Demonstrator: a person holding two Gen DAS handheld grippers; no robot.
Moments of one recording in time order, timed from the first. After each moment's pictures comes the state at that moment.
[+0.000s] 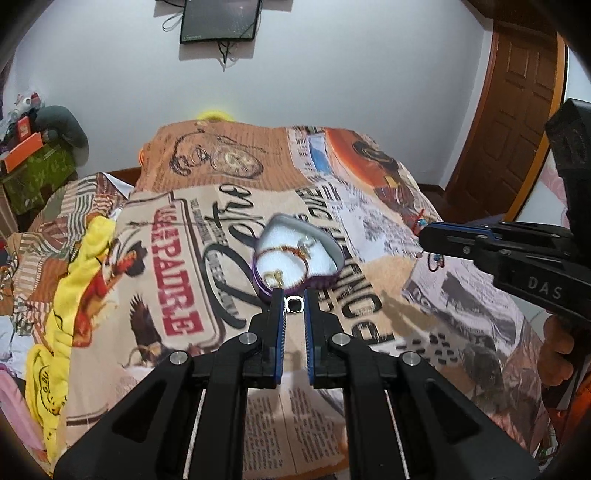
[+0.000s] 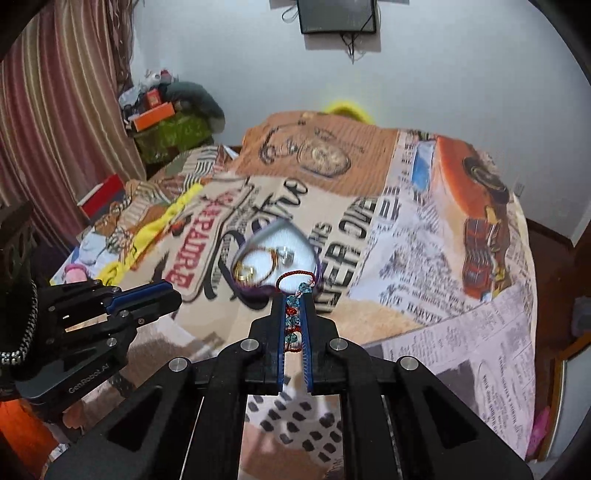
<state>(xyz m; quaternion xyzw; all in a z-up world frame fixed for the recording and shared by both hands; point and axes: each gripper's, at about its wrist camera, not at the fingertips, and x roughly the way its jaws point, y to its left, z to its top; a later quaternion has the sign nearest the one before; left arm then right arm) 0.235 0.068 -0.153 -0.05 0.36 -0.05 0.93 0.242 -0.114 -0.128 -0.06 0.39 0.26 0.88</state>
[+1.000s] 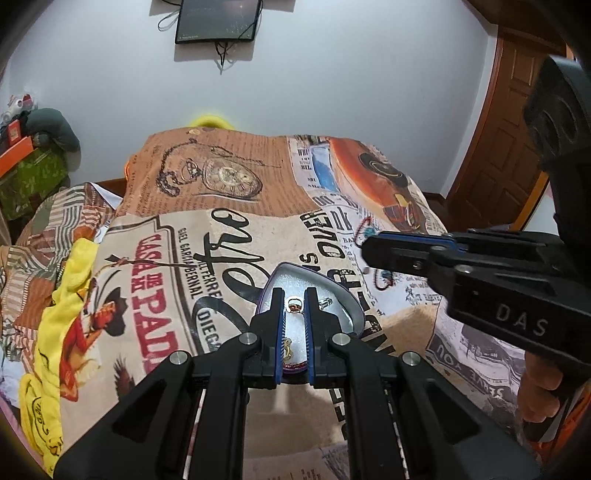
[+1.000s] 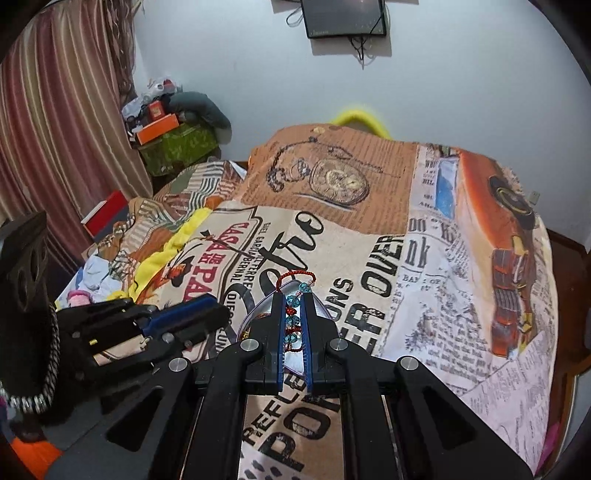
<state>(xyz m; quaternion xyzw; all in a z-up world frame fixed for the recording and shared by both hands) 0.307 0.075 -0.161 -0.06 0.35 -0.06 0.93 0.303 -0.075 -0.131 -0.04 0.40 0.29 0.87</state>
